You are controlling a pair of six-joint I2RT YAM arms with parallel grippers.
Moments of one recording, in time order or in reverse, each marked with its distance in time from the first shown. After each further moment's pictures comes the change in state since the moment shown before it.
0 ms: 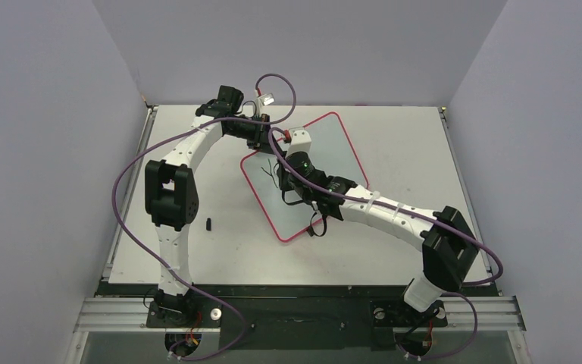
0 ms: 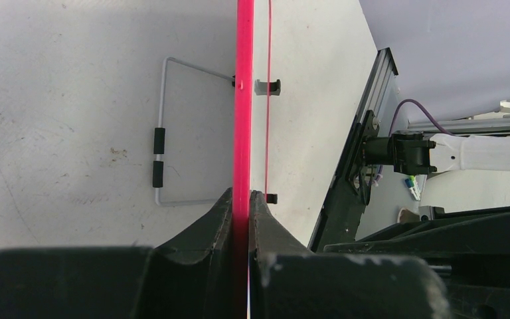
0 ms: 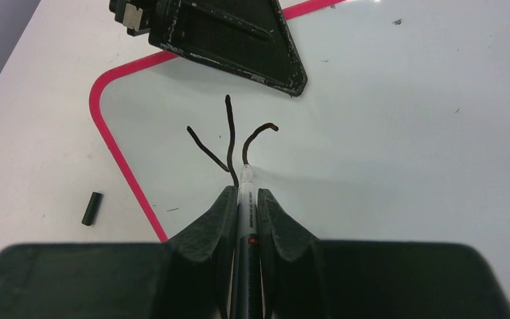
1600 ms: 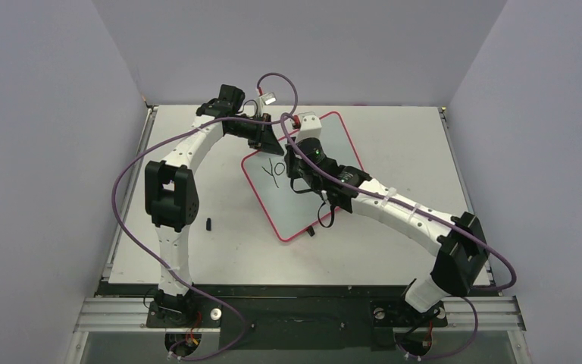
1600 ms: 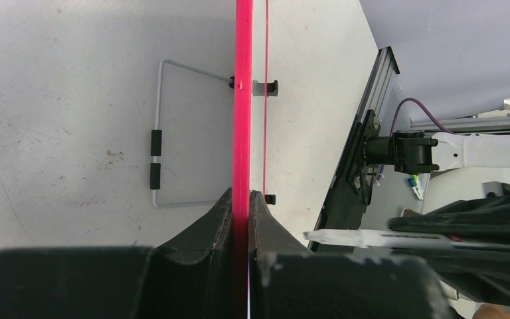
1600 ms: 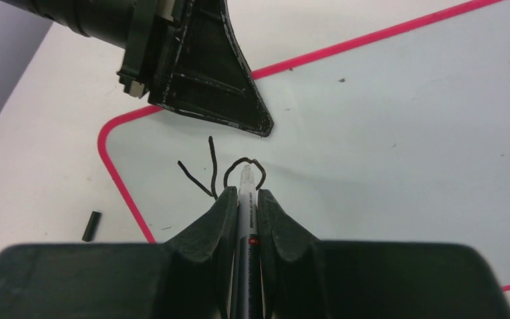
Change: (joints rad) left arm -0.009 -0.008 0.006 -0.006 -0.008 0.003; right arm -0.038 -0.043 0.076 -0.095 0.003 -0.047
